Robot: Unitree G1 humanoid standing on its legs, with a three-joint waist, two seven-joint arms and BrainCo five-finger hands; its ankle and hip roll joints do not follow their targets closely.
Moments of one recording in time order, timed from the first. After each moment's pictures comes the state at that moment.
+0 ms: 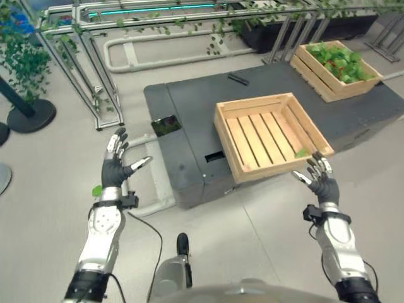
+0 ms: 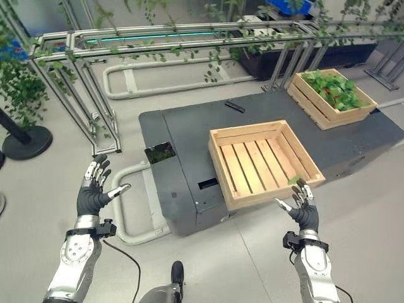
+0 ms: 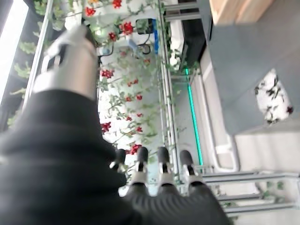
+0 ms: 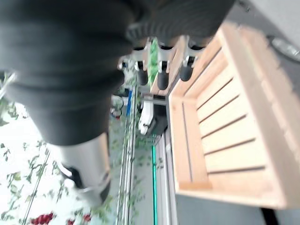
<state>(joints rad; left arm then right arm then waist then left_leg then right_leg) 0.04 0.42 0.00 0.08 -0.21 -0.38 0.16 0.06 -0.30 -0.07 0.20 0.33 -0.27 -0.12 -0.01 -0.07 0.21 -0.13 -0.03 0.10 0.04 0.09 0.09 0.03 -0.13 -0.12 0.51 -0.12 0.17</state>
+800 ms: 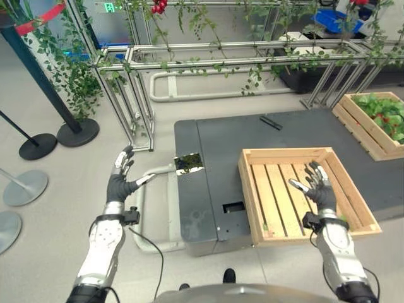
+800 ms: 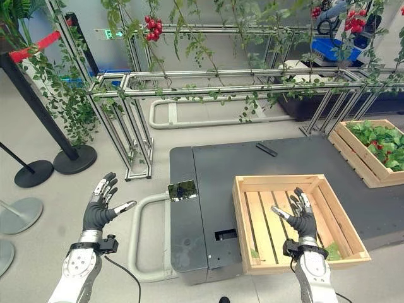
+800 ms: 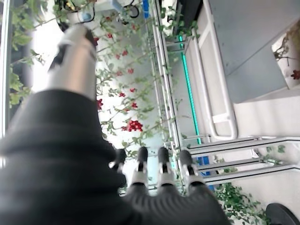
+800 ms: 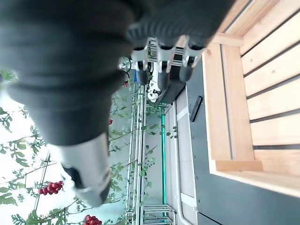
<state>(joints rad) 0.13 0.39 -0.03 0.11 -0.21 -0.36 0.14 0.11 -0.32 -0.07 0.25 0.31 -0.26 -0.12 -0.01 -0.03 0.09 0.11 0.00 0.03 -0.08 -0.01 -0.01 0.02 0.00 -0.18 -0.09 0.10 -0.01</state>
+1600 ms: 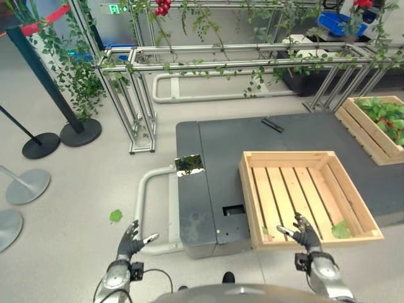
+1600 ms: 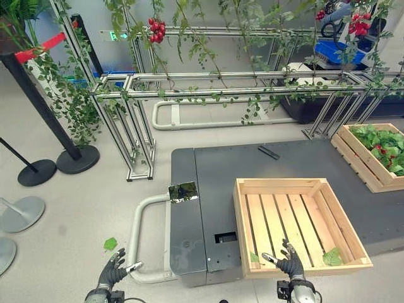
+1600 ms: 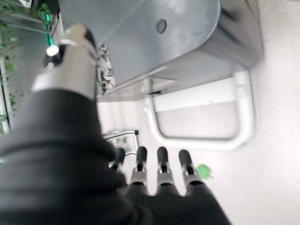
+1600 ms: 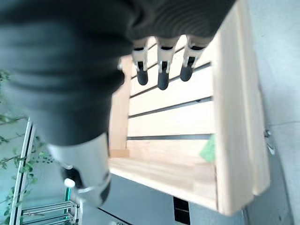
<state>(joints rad) 0.12 0.29 -0.10 0.81 -0.21 -0.27 0.10 0.12 -0.28 0.05 0.73 0.23 -0.22 -0.10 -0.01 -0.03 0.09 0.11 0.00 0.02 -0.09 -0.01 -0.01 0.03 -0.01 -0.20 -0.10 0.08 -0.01</state>
